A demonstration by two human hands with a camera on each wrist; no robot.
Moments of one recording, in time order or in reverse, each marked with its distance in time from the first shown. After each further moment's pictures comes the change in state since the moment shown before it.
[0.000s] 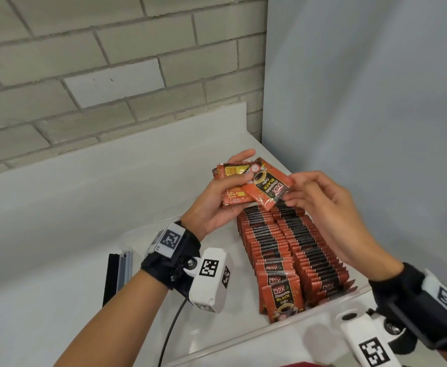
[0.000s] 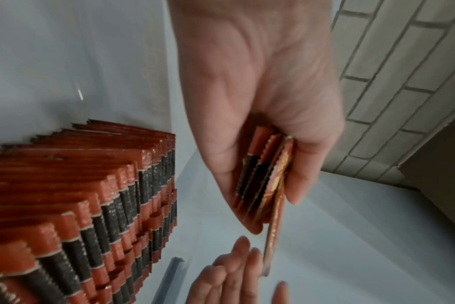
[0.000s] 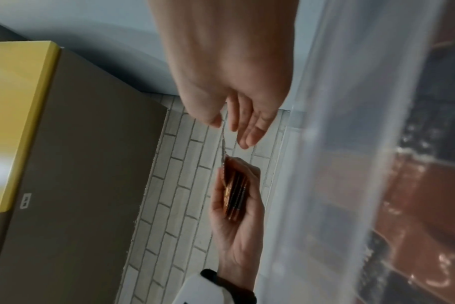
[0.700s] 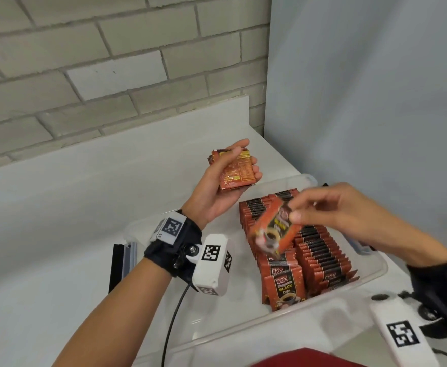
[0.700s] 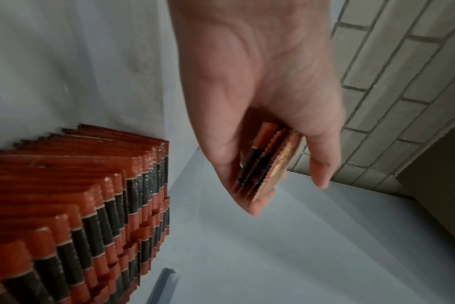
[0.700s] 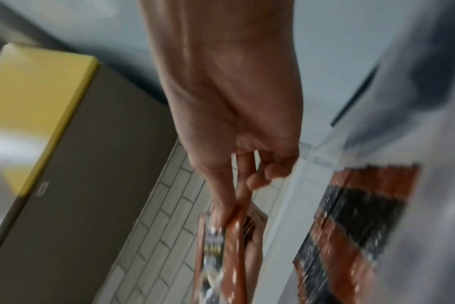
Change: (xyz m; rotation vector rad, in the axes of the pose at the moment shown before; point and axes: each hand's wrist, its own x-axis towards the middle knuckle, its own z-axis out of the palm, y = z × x) left_hand 0.001 0.007 -0.003 -0.096 0.161 0.035; right_hand -0.011 -0.026 -0.026 -0.370 -0.497 0.024
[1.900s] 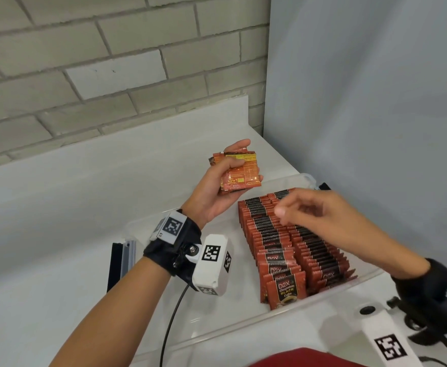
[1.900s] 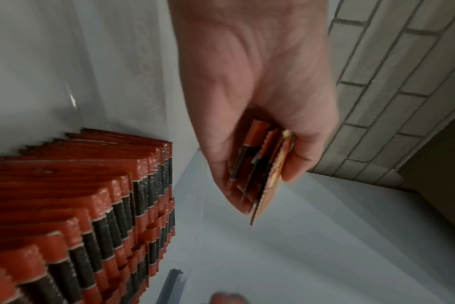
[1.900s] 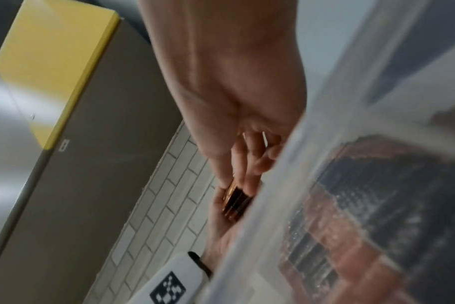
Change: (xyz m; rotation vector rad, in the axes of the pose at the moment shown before) left_hand 0.000 -0.003 -0.002 0.092 -0.024 0.024; right_hand 0.004 0.015 0.018 -0.147 0.098 -0.061
